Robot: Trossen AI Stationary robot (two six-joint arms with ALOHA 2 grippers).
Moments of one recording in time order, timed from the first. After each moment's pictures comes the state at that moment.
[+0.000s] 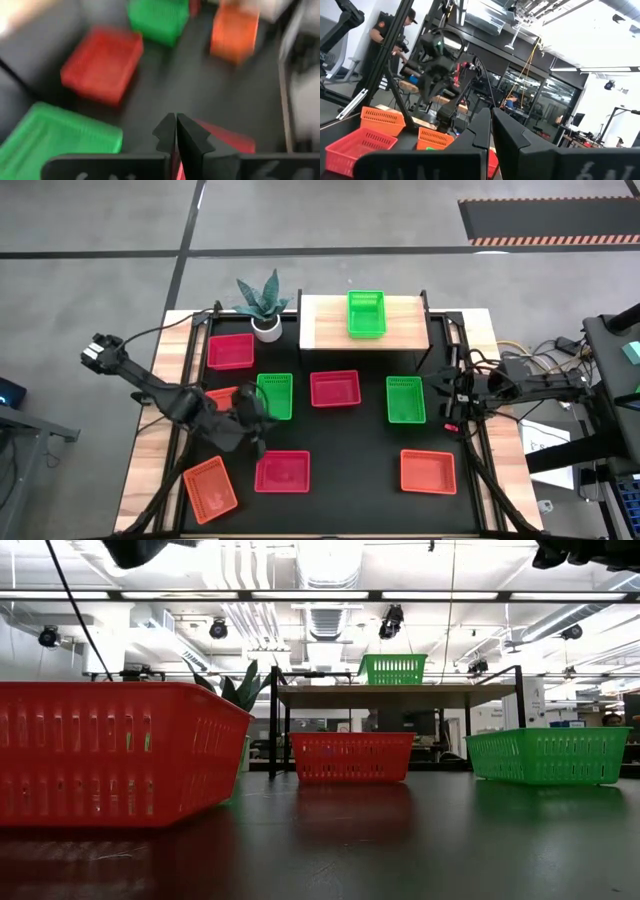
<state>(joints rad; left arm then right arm) -0.54 1.18 1.05 -0.67 -0.53 -0.71 0.10 0.22 0.26 0.24 0.05 -0.47</state>
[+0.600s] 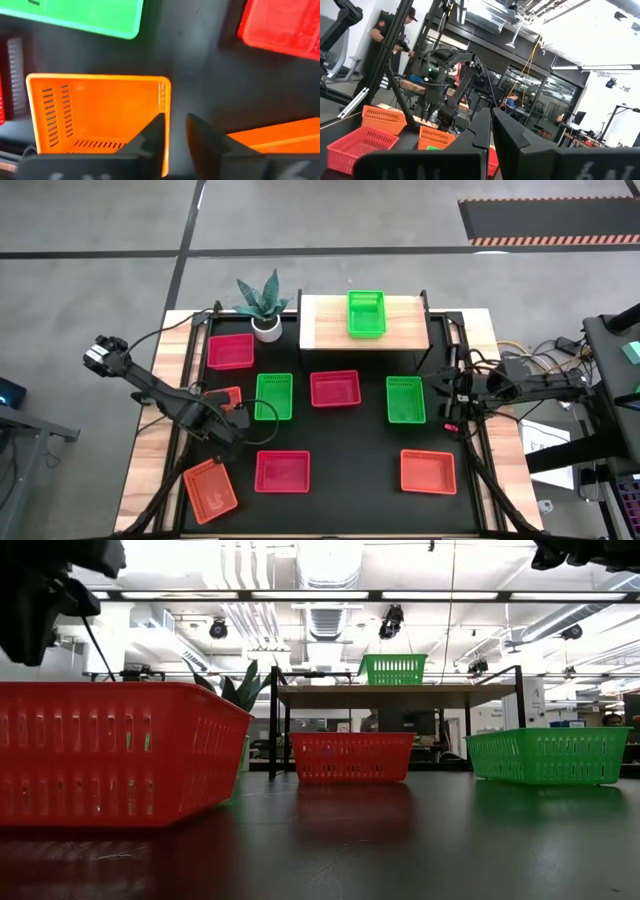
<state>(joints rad) -0.54 1.23 0.98 -1.22 -0.14 -0.75 0.10 0.23 0.26 0.24 0.05 -0.46</state>
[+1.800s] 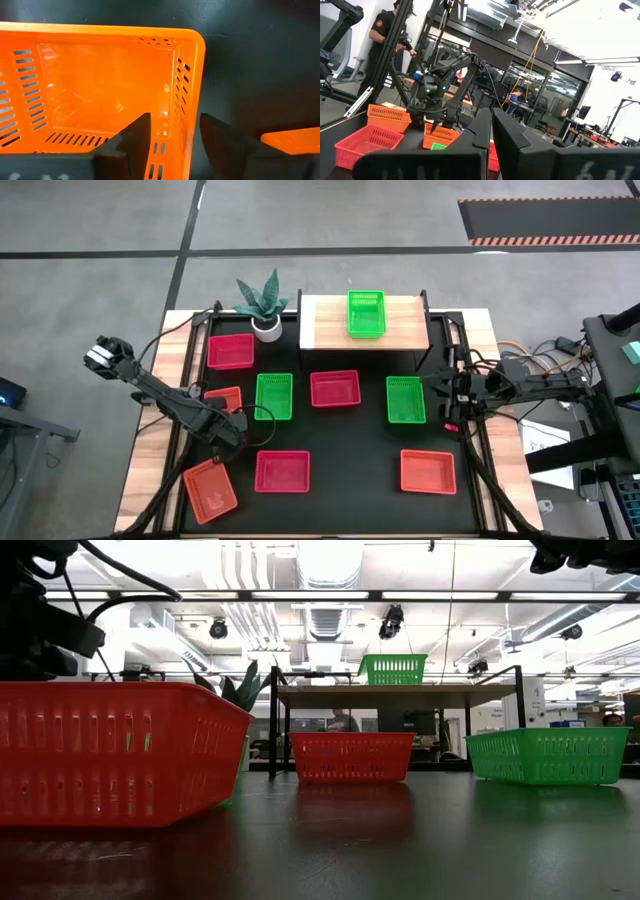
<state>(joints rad) -0.54 1.24 0.72 -1.05 -0.06 -0.78 0.10 0.23 0.26 0.21 0.05 -0.43</state>
